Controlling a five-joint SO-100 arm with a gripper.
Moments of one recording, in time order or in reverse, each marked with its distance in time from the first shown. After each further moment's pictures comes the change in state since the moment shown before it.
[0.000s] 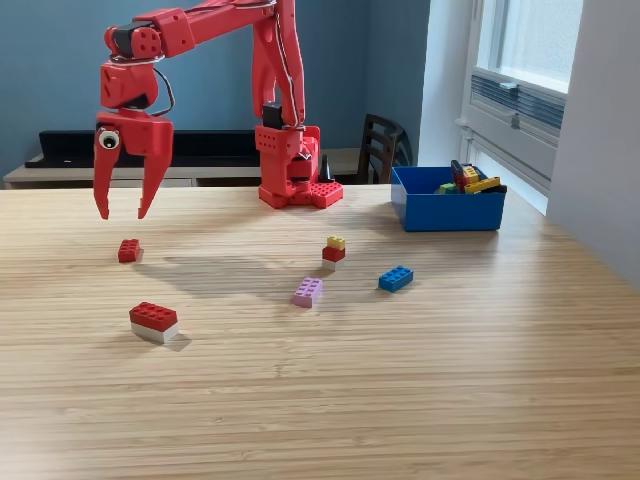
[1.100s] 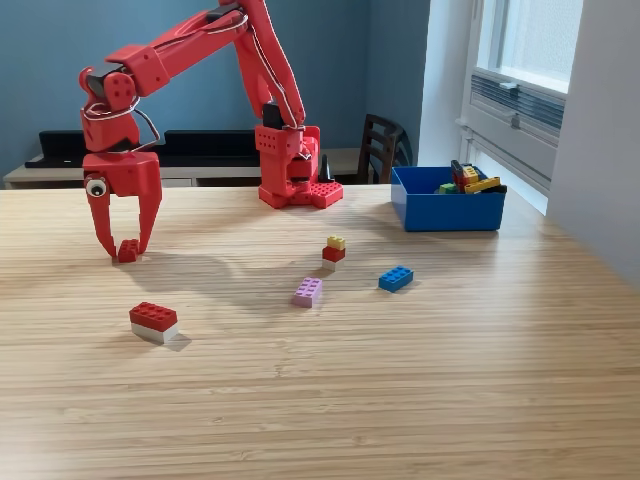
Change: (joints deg) arm 0.0 -19.4 -12.4 2.1 2.8
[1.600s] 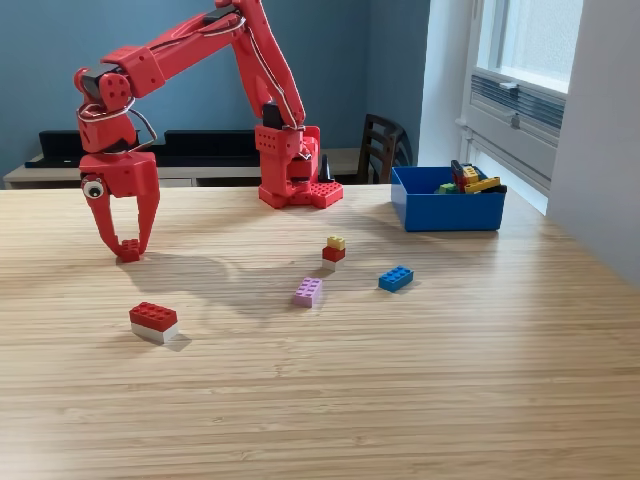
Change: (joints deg) arm 0.2 -1.2 -1.8 1.5 0.1
